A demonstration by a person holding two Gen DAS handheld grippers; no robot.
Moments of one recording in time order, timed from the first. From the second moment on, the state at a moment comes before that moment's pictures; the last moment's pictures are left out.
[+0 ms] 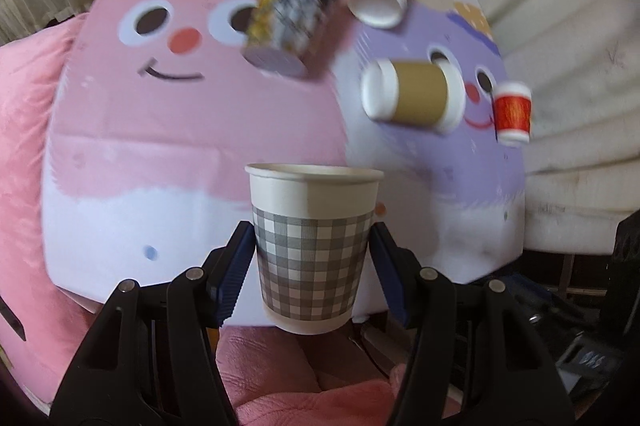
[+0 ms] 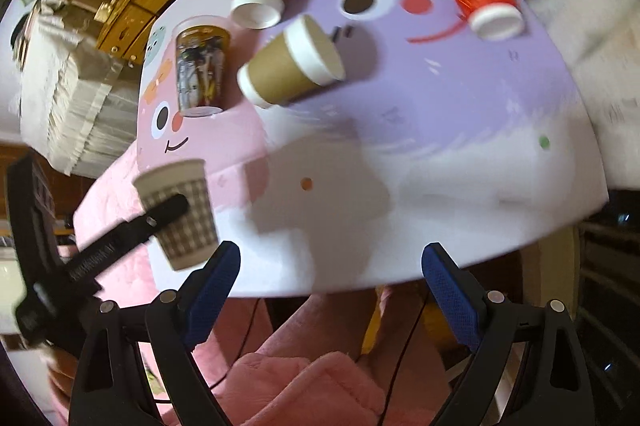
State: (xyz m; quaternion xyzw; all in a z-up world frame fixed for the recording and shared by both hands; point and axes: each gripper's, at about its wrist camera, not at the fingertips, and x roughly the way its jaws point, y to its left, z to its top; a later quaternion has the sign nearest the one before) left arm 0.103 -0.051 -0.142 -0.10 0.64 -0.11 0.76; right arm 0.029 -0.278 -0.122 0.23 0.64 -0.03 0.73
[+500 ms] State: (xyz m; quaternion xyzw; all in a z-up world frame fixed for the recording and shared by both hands) left arm 0.093 -0.095 -0.187 -0.10 0.64 -0.13 0.75; right arm -0.023 -0.342 -0.124 0.27 0.64 -0.07 0.72
